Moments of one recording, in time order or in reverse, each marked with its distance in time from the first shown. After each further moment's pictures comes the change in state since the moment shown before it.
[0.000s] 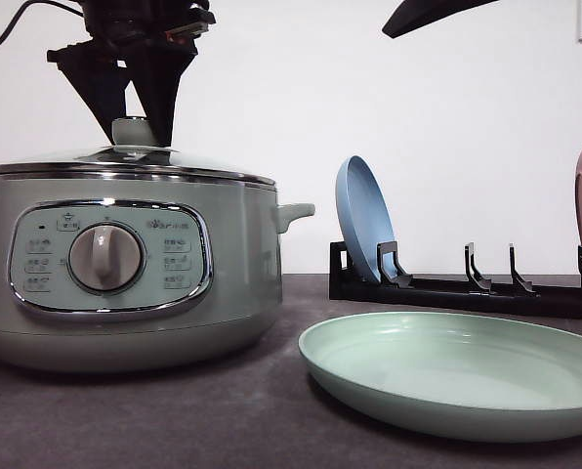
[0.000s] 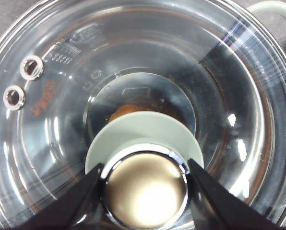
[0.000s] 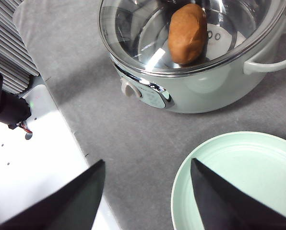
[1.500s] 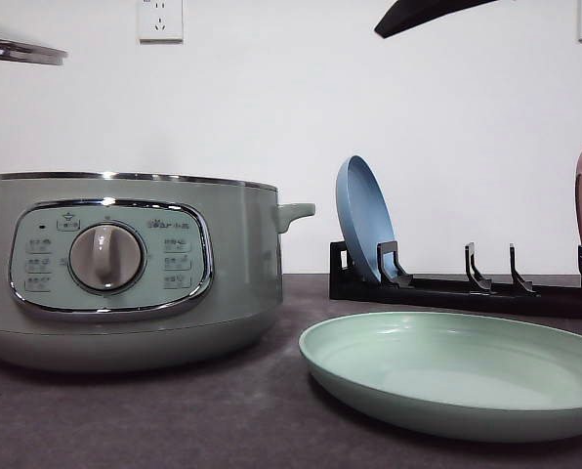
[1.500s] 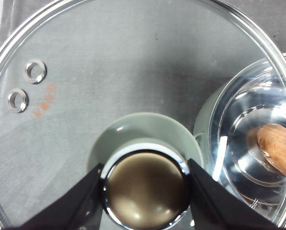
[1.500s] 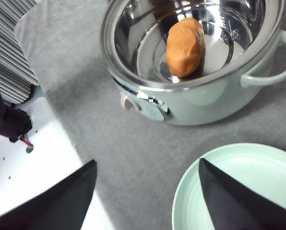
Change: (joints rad) left_arx 0.436 -0.380 -0.017 -0.038 -0.108 -0.004; right_arx 0.000 0.038 0.029 0.042 0.001 0.036
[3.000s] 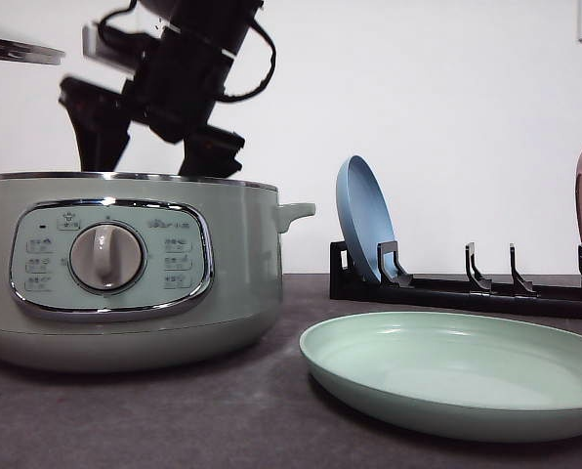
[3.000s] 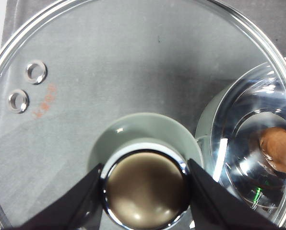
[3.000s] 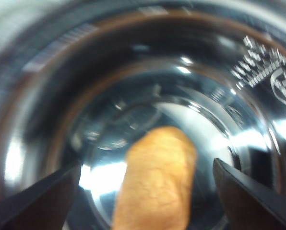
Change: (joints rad) left_arx 0.010 0.000 0.000 0.008 0.000 0.000; right_arx 0.205 1.005 0.854 -0.033 0.349 -0.062
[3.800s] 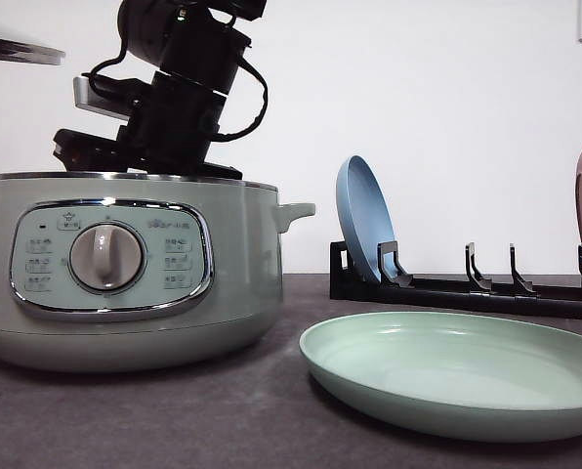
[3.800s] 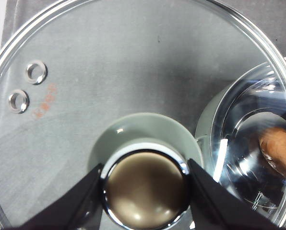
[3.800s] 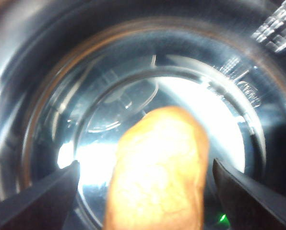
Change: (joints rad) left_arx 0.000 0.000 0.000 0.000 0.000 0.000; right_arx 0.010 0.054 0.000 -0.024 0.013 0.000
